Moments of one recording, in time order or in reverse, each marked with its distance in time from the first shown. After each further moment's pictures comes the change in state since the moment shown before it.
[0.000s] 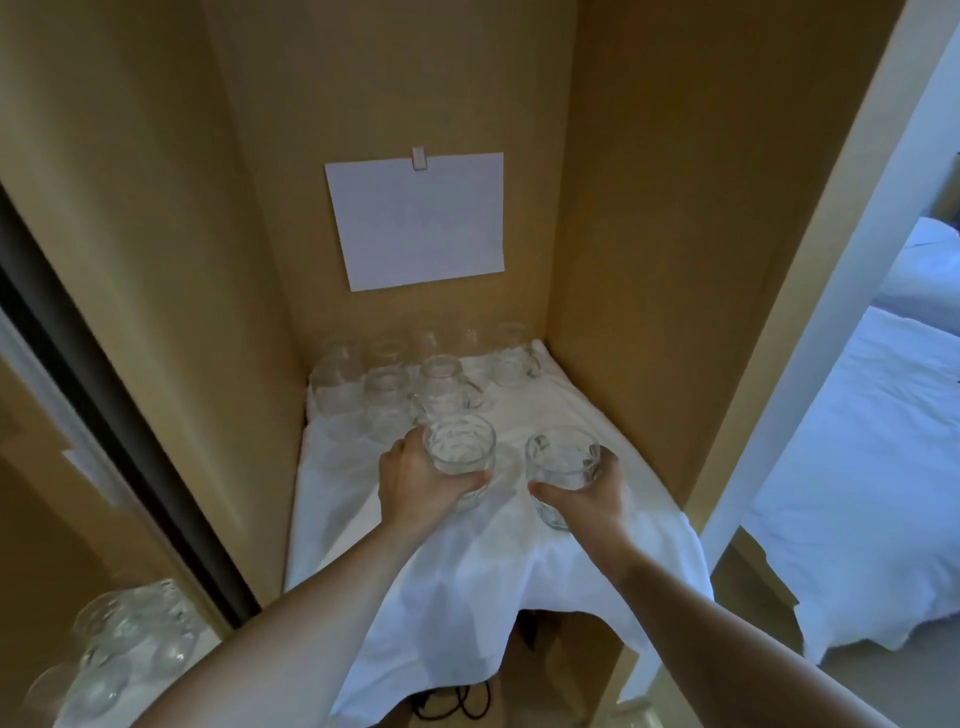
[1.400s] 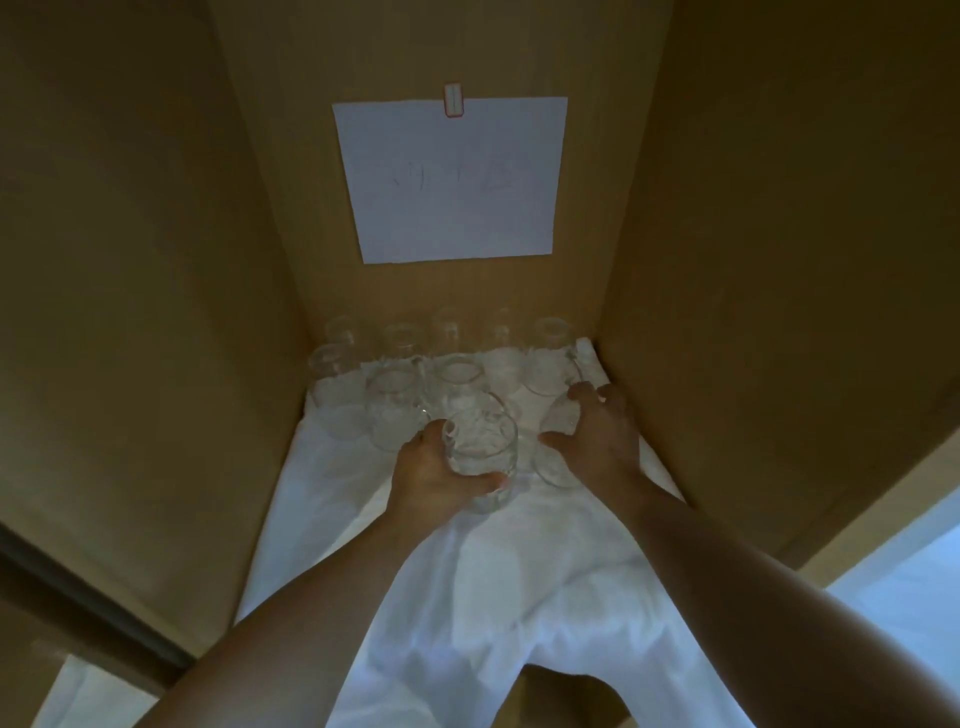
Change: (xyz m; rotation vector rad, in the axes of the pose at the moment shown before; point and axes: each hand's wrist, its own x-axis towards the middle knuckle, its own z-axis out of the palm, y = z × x) left_hand 0.083 -0.018 0.056 -0.053 -0.107 -0.113; right_hand 0.169 -0.035 0.061 -0.594 -0.160 -0.424
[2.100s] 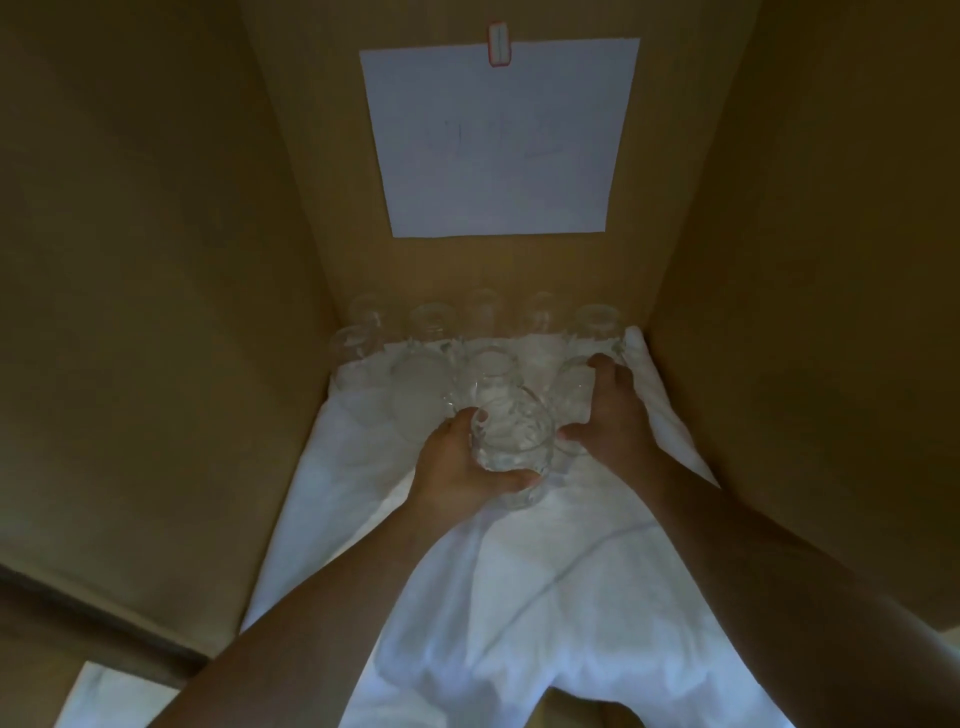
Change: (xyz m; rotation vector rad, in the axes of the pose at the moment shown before) left_hand 0.019 -0.003 0.004 -0.005 -0.041 -0.005; right_hand 0.059 0.002 0.040 0.145 -0.167 -0.129
